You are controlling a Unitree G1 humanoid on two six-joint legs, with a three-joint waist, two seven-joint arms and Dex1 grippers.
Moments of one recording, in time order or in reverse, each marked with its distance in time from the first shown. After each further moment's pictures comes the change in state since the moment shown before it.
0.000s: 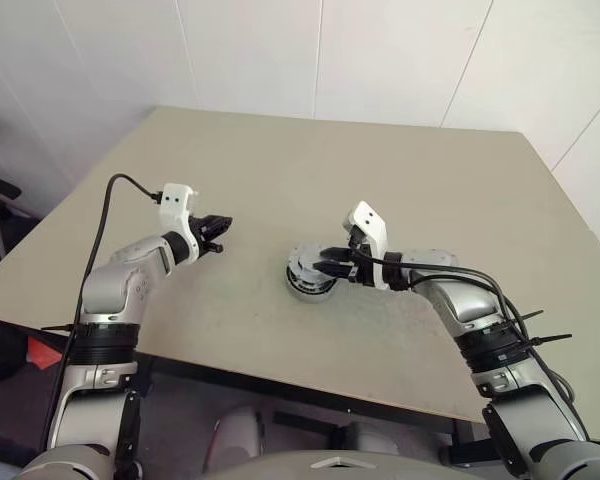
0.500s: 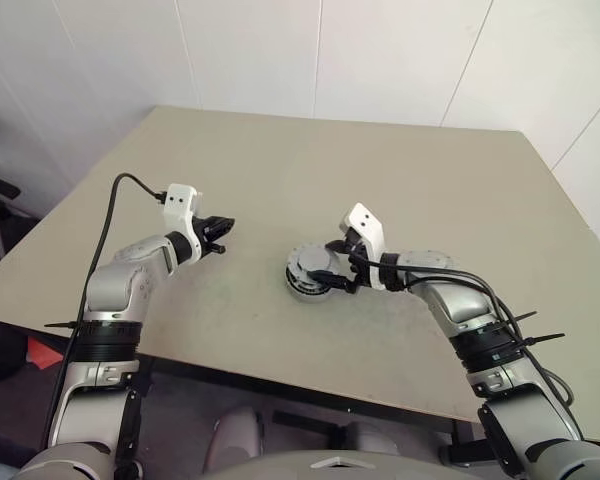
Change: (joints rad) left arm -0.009 0.004 -0.006 0.015 0.008 -0.003 -0.005; right arm 0.000 0.018 0.013 0.024 -0.052 -0.030 -0.020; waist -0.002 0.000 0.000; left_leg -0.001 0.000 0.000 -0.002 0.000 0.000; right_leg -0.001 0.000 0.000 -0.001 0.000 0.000
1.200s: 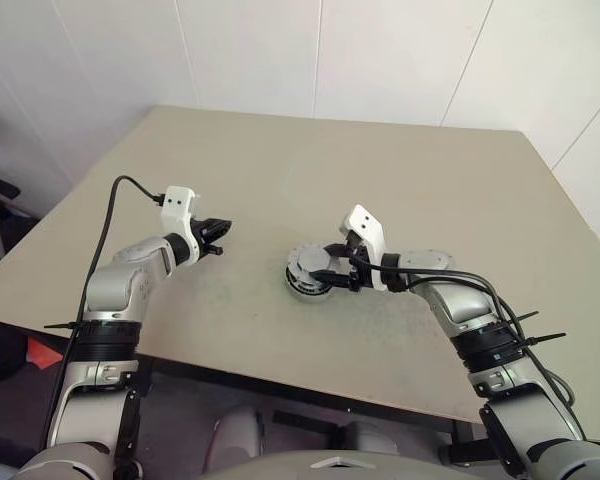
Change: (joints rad) left arm 0.000 0.003 0.001 0.031 0.016 -0.018 0.001; right arm 0.000 -0.010 -0.001 0.009 -0.012 -0.026 0.044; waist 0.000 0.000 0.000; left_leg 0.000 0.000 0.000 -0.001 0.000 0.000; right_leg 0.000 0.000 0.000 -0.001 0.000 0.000
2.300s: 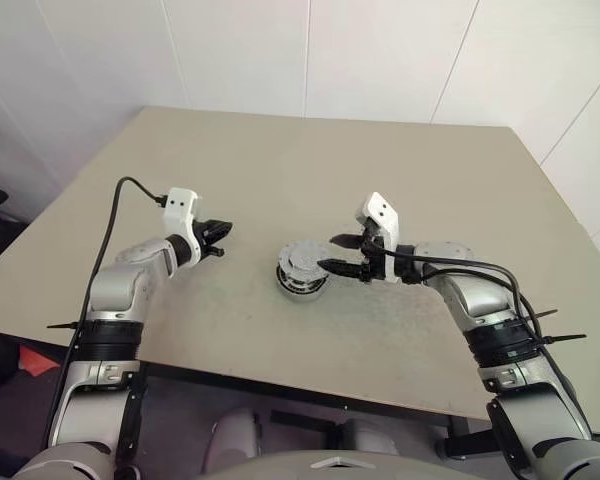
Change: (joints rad) left arm -0.001 -0.005 -0.012 0.014 0.020 -0.009 -0.008; right arm -0.008 -0.028 -0.075 -0.077 0.061 0.065 0.060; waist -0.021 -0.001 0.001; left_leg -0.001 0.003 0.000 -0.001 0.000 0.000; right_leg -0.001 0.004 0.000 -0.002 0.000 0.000
